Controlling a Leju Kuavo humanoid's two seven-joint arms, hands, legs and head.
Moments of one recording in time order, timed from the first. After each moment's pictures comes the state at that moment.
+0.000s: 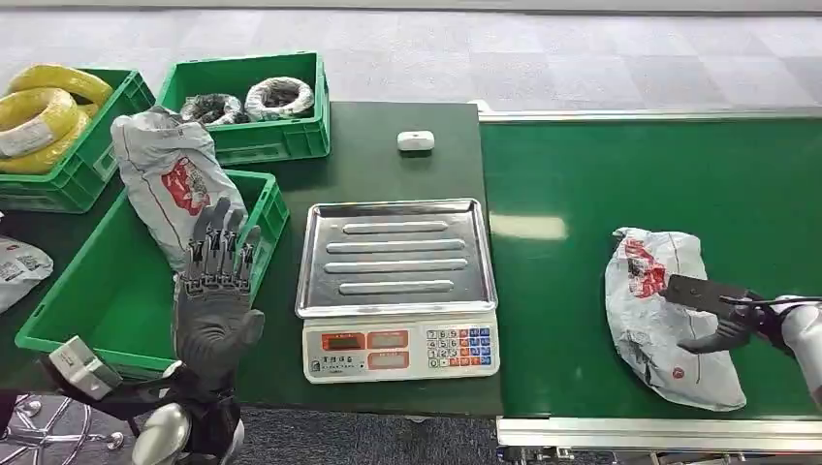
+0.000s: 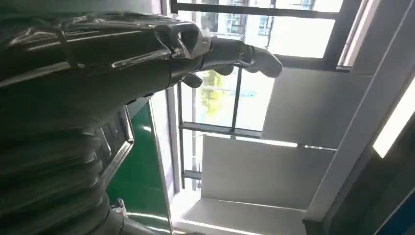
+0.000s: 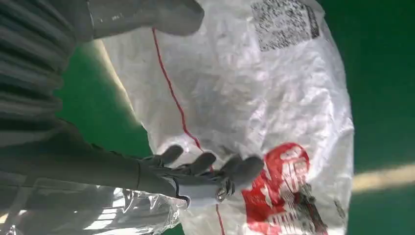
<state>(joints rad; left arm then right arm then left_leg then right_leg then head) -0.03 -0.05 -0.16 -1.84 0.21 -0.01 -0.70 -0.88 -0.60 0.35 -0.41 1.05 0.69 -0.48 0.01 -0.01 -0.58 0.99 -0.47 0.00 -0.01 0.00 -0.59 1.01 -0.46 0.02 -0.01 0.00</state>
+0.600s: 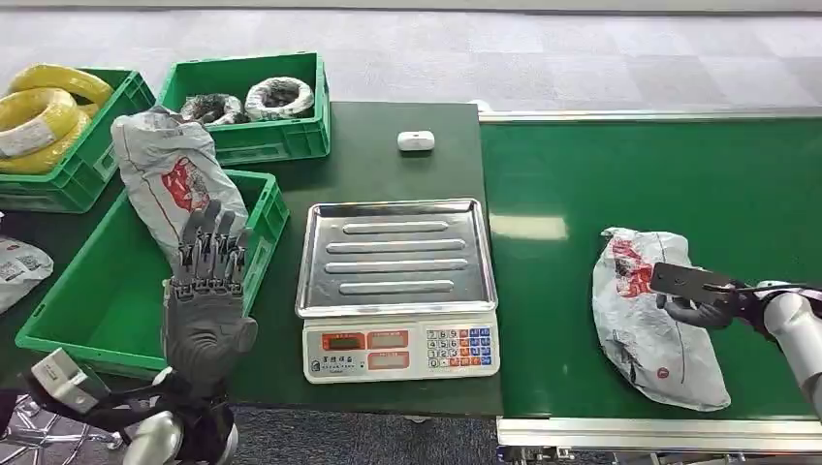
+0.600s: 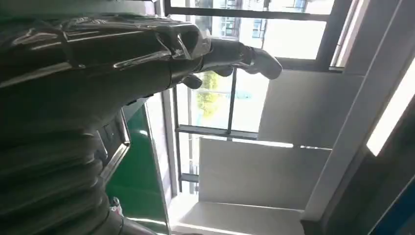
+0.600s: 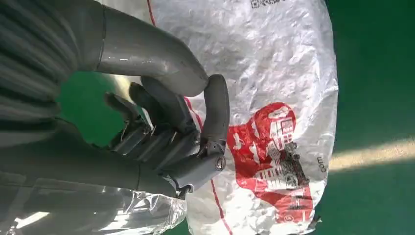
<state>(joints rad) 0.00 -0.05 -0.14 -1.89 0.19 -0.02 -0.70 -0.90 -0.59 0.50 -0.46 0.89 0.63 -0.43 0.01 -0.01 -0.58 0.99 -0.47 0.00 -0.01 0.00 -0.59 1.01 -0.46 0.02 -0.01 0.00</state>
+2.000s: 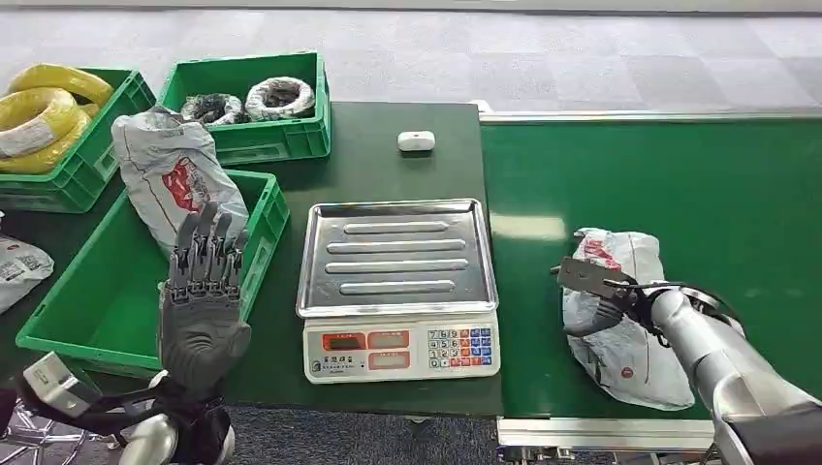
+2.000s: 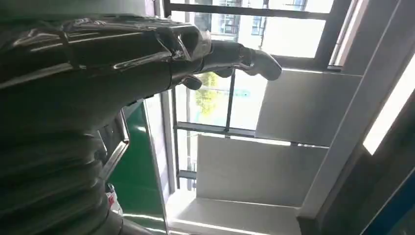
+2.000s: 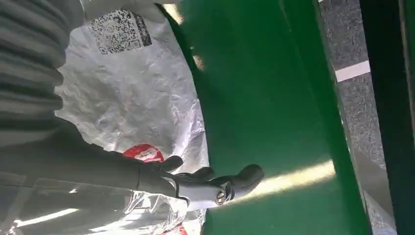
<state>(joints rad) 0.01 -0.05 -0.13 -1.90 0.20 -0.05 -0.70 -0.91 -0.32 0.54 -0.32 0.75 0.58 -0.42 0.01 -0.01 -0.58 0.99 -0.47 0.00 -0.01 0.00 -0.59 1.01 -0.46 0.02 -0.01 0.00</state>
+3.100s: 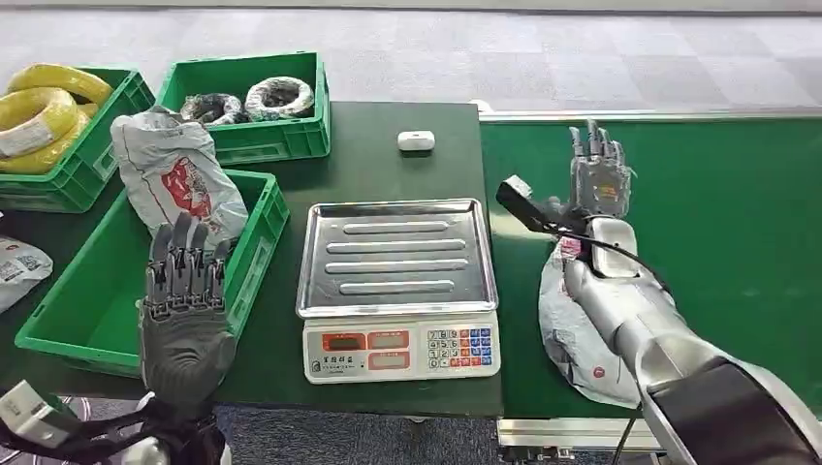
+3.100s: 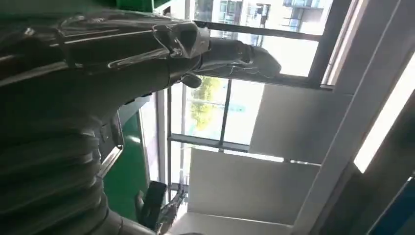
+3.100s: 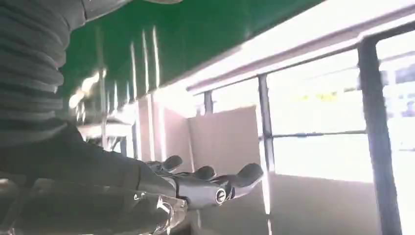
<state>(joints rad) 0.08 -0.08 -0.15 -1.99 0.19 0.02 -0.70 -1.00 -0.09 0.70 -0.34 1.19 -0.66 0.25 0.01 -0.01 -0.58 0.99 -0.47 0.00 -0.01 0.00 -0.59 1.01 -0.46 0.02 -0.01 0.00</state>
